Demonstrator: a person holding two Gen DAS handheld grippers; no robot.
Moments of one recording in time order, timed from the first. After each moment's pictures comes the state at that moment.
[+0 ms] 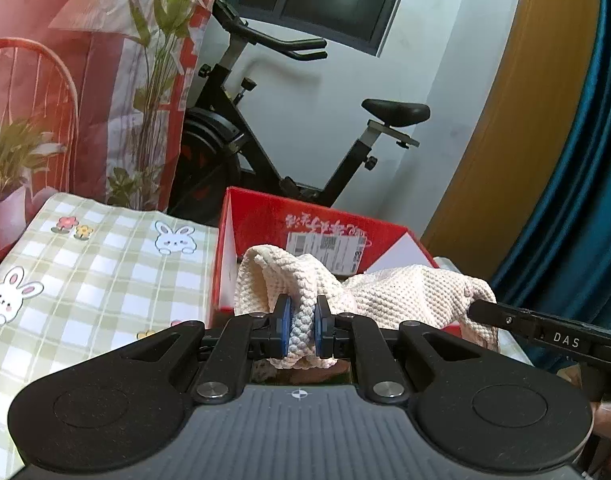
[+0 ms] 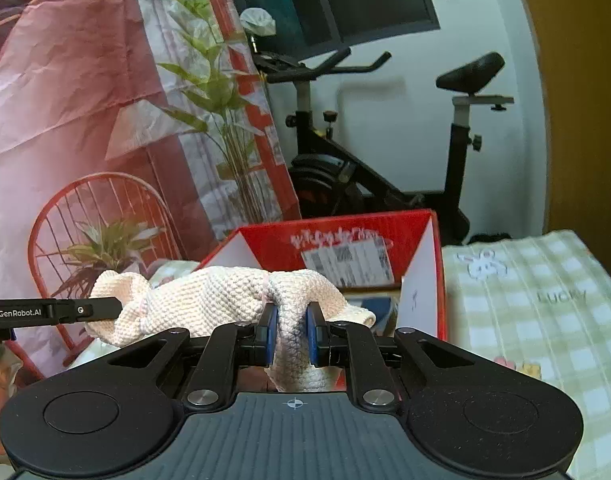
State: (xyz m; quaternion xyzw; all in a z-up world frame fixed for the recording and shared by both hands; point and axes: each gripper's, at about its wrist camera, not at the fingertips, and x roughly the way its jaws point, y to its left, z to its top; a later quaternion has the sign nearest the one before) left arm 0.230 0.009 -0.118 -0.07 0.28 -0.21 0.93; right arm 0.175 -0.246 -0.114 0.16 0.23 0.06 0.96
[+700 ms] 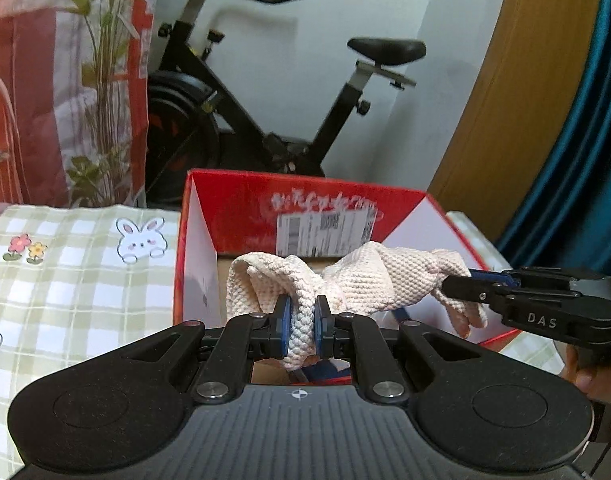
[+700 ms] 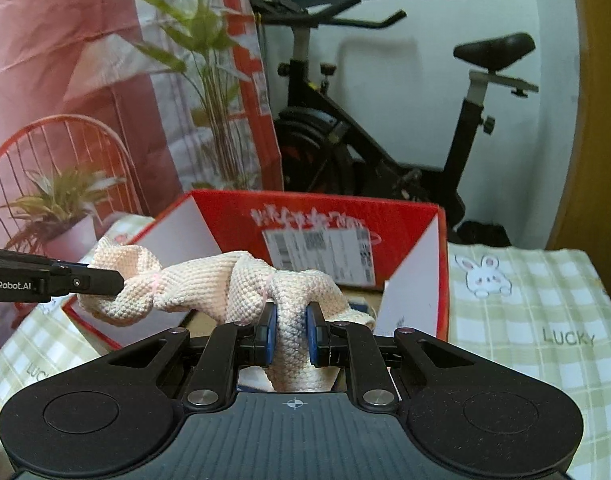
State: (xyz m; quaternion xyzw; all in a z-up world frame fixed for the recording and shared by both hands) left arm 0.325 -0.033 -0.140 -0.01 0.35 -0.24 0.90; right arm 0.279 -0.259 -0.145 0.09 0.31 0.05 0.94
